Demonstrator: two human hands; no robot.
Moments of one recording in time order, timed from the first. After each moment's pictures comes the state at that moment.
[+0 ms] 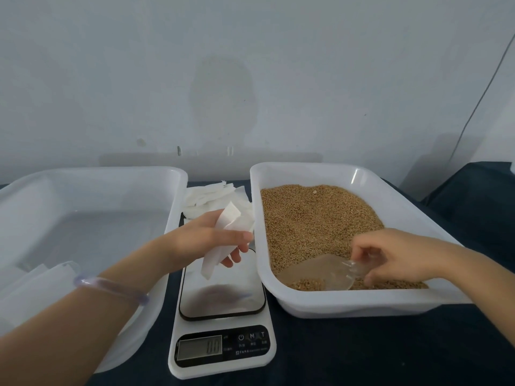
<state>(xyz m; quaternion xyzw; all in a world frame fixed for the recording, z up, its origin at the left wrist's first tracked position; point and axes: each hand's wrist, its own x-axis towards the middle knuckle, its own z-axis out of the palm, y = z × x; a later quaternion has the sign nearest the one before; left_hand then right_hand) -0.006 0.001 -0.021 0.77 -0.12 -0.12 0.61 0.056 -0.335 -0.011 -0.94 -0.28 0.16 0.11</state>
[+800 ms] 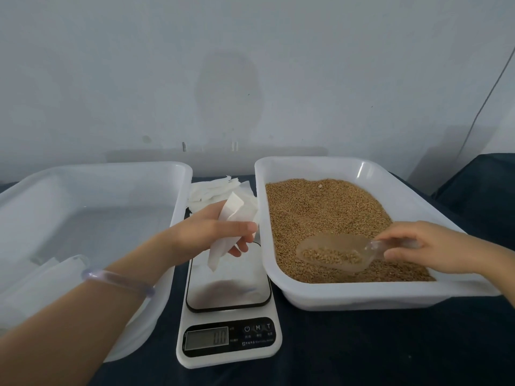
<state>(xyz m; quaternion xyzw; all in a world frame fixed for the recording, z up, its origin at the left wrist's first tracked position) -0.010 -0.001 -0.016 0.77 -0.12 -0.09 0.62 0.056 -0.368 -0.012 -0.94 -0.25 0.14 0.19</state>
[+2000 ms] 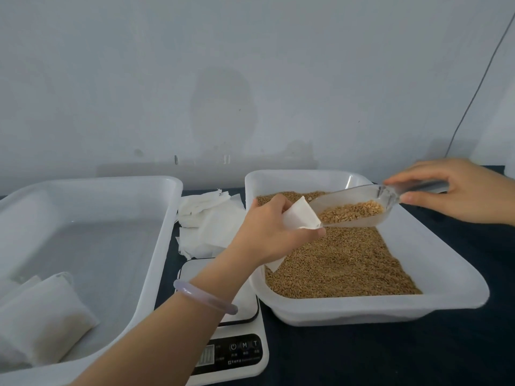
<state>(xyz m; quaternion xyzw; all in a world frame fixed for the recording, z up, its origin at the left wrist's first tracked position) 0.019 -0.099 -0.005 0.90 -0.08 0.10 0.42 0.057 -0.377 0.083 -0.94 -0.29 -0.08 0.18</state>
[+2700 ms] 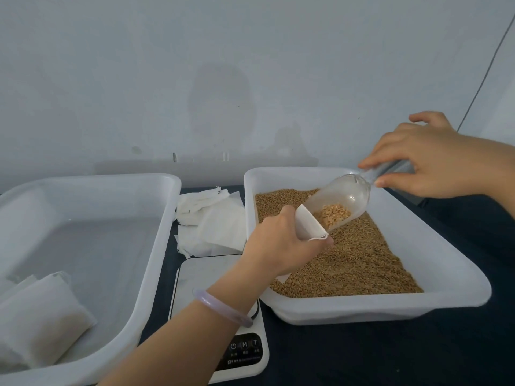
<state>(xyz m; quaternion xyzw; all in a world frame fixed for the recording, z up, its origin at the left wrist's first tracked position) 0.019 -0.118 -0.022 0.93 -0.06 0.10 0.34 0.066 -0.335 0.112 -0.92 -0.33 -0.19 -0.08</state>
